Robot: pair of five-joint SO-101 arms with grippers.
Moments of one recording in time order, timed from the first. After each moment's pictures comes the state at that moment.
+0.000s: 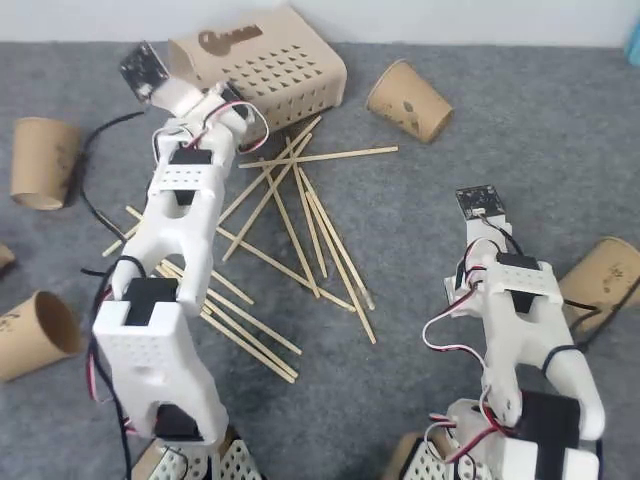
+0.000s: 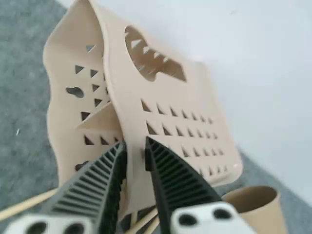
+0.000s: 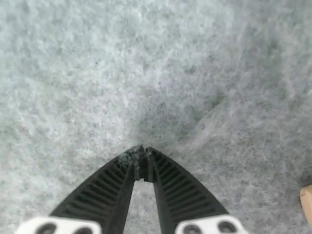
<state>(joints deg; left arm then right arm) -4.8 24.7 5.6 12.1 44.5 4.8 -13.5 54.6 45.7 17.8</state>
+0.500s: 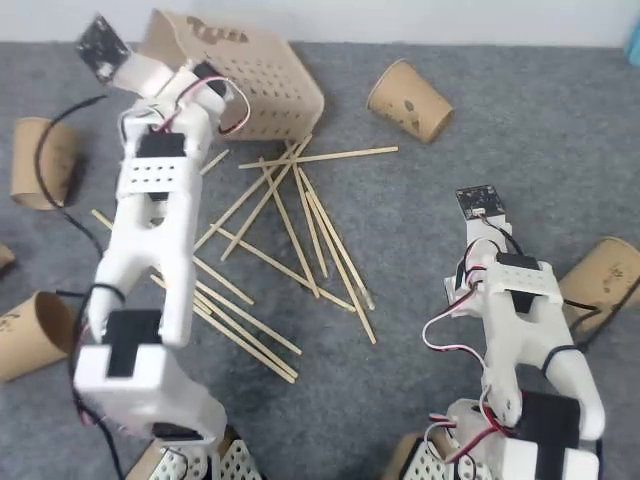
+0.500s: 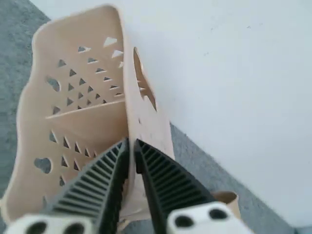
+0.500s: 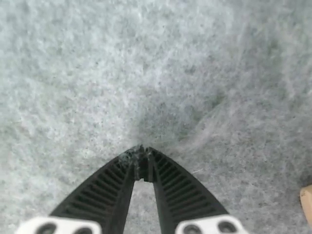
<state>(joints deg) -7.3 9.1 4.7 27.1 47.9 4.8 -13.5 54.6 45.7 17.8</state>
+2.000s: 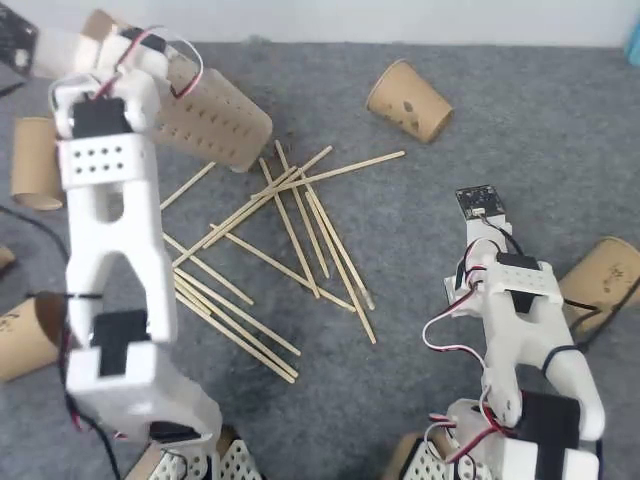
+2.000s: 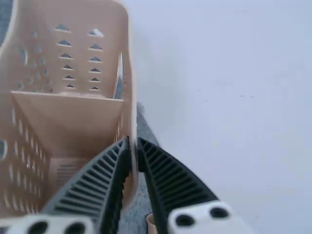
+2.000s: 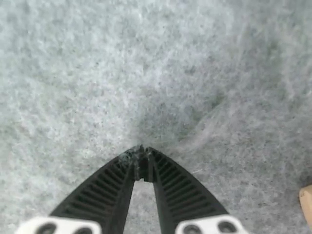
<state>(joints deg) -13.4 10.2 -20.4 55.3 65.2 4.8 -13.6 54.6 45.7 18.0</state>
